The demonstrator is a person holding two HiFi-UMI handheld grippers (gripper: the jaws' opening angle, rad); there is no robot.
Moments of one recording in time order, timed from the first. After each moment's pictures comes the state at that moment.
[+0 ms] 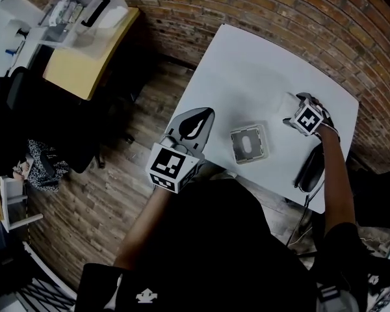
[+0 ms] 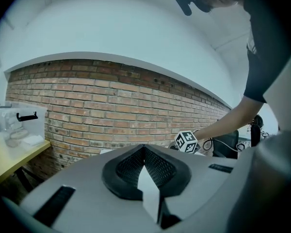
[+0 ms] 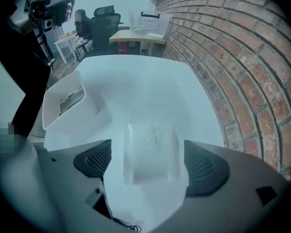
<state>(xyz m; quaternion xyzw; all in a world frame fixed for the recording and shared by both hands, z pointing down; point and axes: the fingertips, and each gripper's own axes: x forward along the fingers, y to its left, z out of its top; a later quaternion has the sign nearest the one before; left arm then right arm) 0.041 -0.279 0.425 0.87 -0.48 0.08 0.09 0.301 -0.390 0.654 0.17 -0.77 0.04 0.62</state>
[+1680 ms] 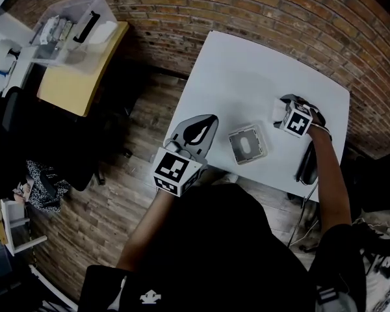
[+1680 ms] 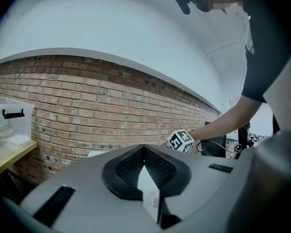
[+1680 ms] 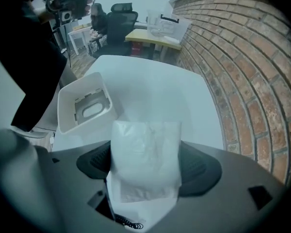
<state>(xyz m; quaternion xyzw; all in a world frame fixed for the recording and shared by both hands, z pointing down) 0.050 -0.266 0.424 0.90 -0.42 0.07 0.09 0.264 -0.349 0.634 0.12 -0.77 -0.01 0.63</state>
